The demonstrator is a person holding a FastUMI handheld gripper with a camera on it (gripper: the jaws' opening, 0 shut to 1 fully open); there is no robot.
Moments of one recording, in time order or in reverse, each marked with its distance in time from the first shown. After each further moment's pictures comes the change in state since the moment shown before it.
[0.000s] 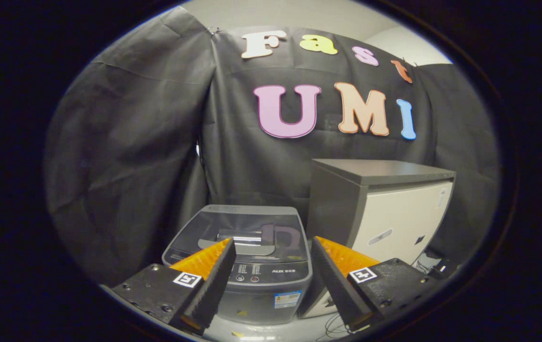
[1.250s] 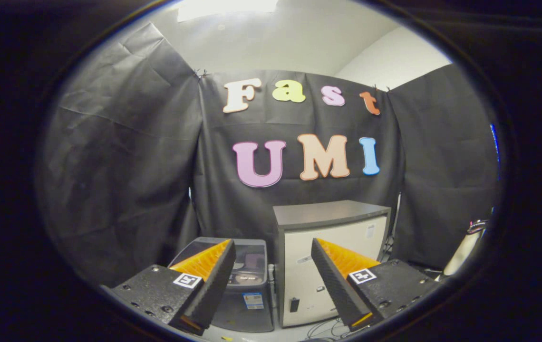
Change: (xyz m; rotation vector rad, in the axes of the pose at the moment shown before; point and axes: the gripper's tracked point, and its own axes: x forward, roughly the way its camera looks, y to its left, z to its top) arm -0.169 -0.094 0.072 0.058 -0.224 -0.056
